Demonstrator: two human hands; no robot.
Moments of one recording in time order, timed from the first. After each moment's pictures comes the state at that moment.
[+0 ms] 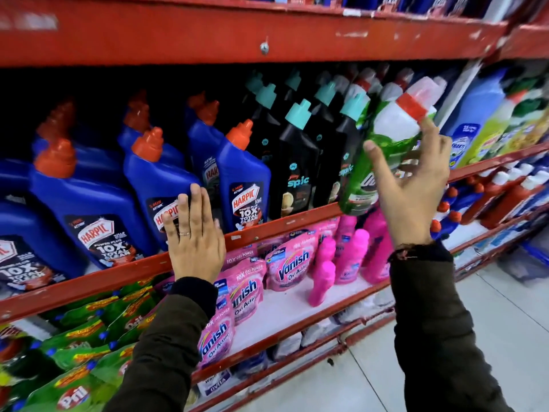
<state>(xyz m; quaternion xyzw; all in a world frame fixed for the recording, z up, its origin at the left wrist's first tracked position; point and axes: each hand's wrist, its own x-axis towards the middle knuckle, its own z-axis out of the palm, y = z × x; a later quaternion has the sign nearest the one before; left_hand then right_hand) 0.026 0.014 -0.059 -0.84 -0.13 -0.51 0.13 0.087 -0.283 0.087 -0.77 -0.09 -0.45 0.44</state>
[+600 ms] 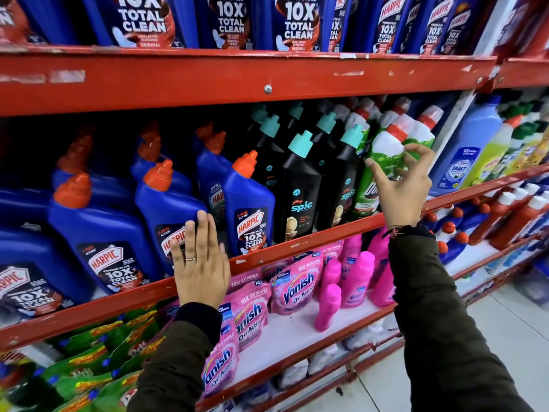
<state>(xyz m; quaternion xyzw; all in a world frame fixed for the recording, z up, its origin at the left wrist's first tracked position) 0.031 0.016 -0.061 -0.83 -0.11 -0.53 0.12 0.175 -0.296 0.071 -0.75 -0.07 -0.42 0.50</state>
